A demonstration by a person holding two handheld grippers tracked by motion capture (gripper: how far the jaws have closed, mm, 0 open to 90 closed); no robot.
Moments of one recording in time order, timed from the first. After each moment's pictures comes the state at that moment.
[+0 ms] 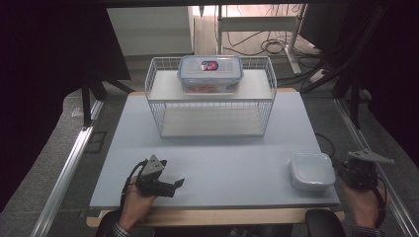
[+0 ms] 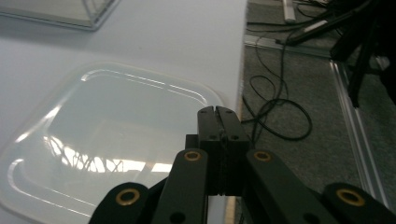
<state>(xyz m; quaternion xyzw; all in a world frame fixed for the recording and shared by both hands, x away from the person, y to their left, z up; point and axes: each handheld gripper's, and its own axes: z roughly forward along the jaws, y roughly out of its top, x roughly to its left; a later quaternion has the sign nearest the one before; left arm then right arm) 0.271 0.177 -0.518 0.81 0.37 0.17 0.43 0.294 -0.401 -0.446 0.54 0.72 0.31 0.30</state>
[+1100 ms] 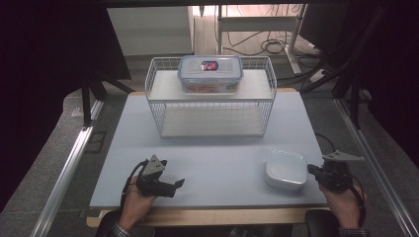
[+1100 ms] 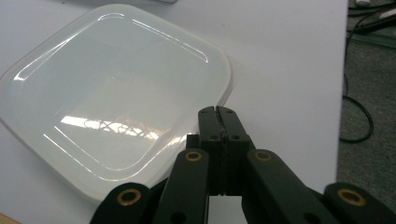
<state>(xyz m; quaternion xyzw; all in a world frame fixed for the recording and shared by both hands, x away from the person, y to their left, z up) 0.271 0.176 -0.518 0.81 0.37 0.17 0.42 0.299 -0.351 -0.464 0.50 0.78 0.32 0.22</state>
